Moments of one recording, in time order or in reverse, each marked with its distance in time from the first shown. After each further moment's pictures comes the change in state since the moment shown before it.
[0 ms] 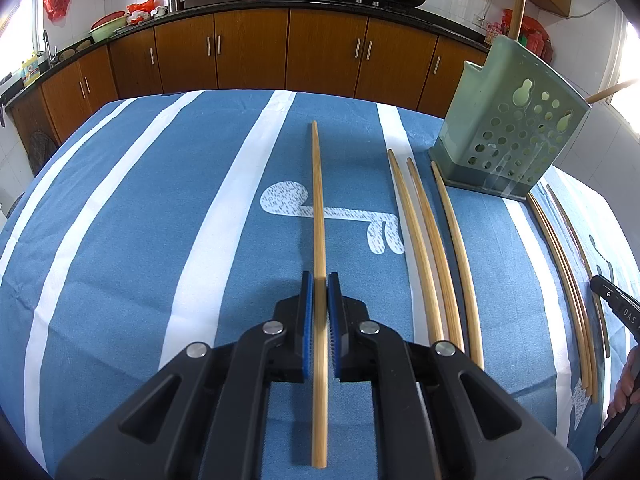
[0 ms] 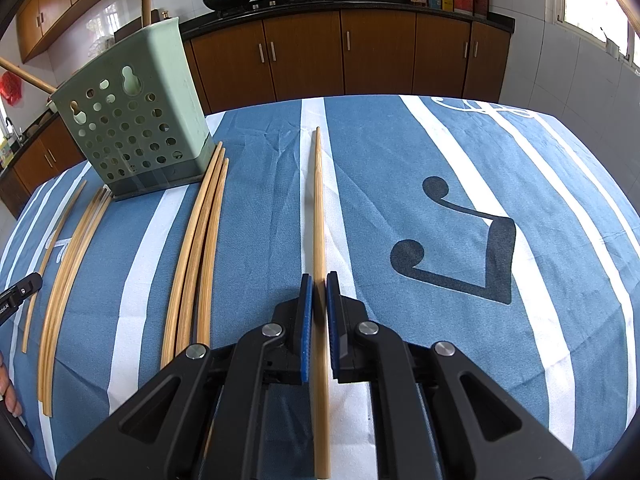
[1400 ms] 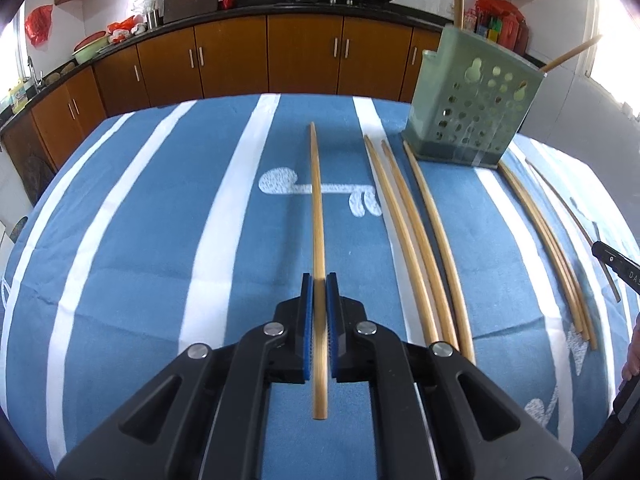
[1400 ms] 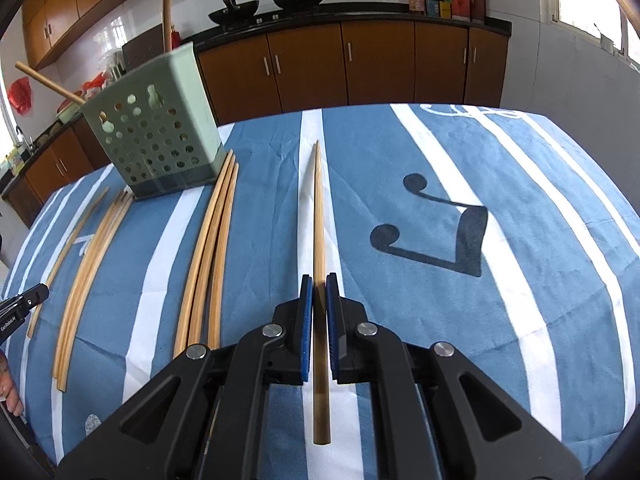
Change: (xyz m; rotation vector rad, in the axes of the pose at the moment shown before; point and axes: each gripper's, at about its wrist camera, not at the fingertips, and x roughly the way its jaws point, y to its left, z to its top) left arm -0.036 0.000 -0.022 0.095 -0.012 -0.021; right arm -0.035 -0.012 -0.013 0.022 -0.053 0.041
